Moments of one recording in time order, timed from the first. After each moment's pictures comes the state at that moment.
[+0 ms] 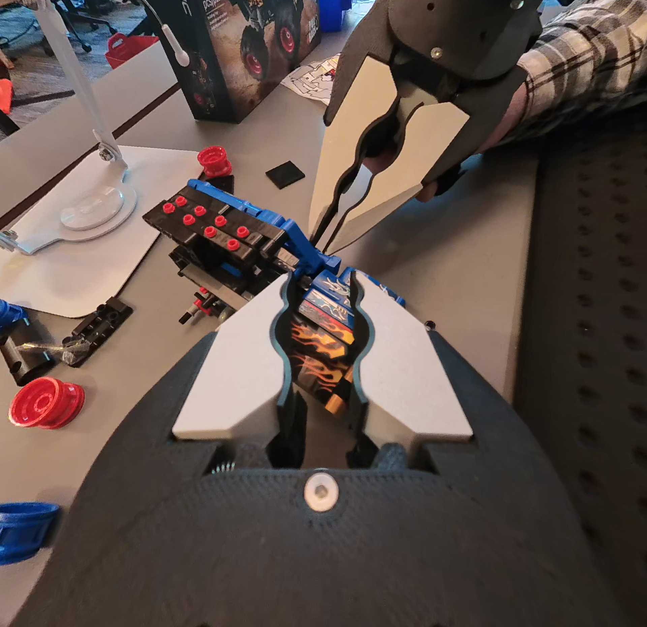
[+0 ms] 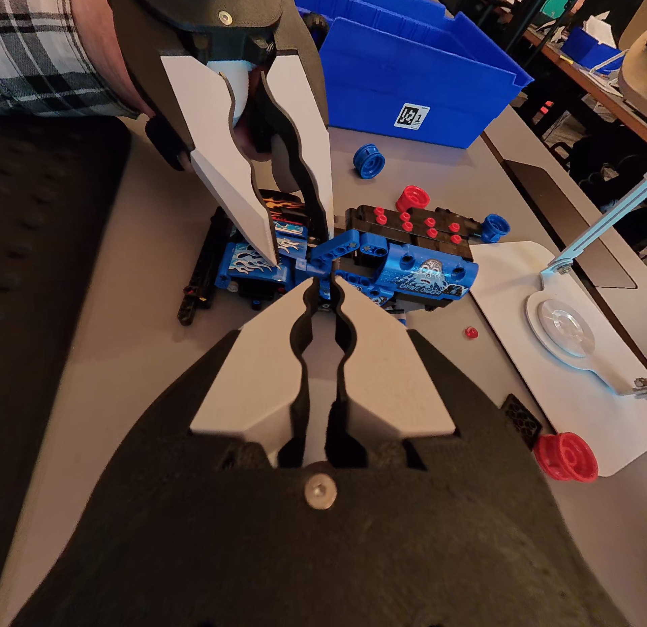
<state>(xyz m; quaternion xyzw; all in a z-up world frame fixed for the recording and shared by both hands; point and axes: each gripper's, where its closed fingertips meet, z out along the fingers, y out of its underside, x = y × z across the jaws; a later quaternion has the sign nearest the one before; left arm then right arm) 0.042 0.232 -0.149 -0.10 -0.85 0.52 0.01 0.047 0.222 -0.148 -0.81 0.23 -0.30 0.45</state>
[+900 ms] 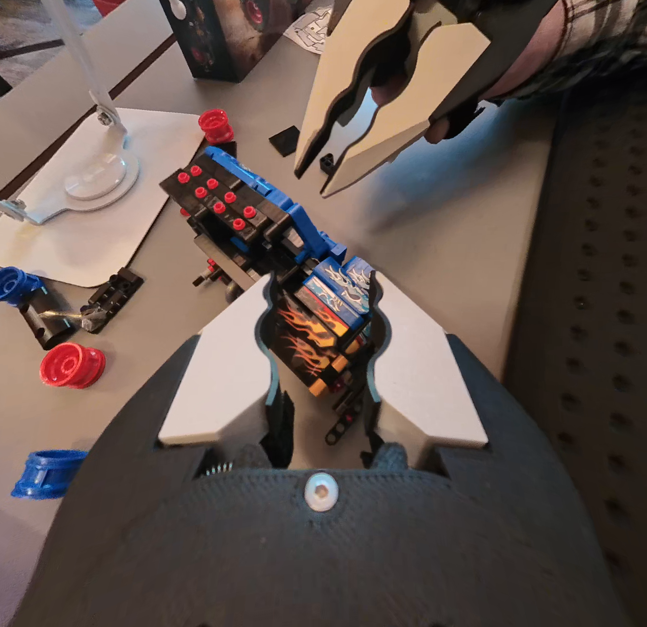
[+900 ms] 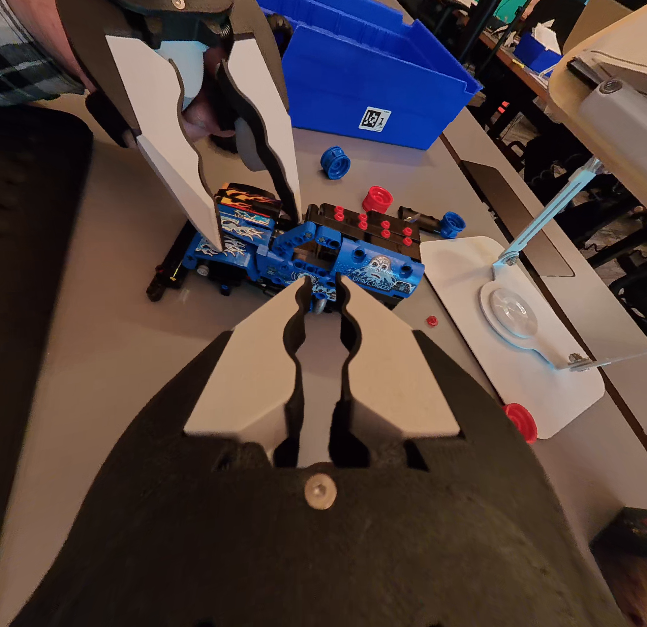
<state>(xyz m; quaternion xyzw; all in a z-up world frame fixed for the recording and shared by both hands) 0.046 0.248 -0.151 -0.09 -0.88 0.47 -0.01 0.050 0.206 -0.132 -0.80 0.25 -0.34 0.43</state>
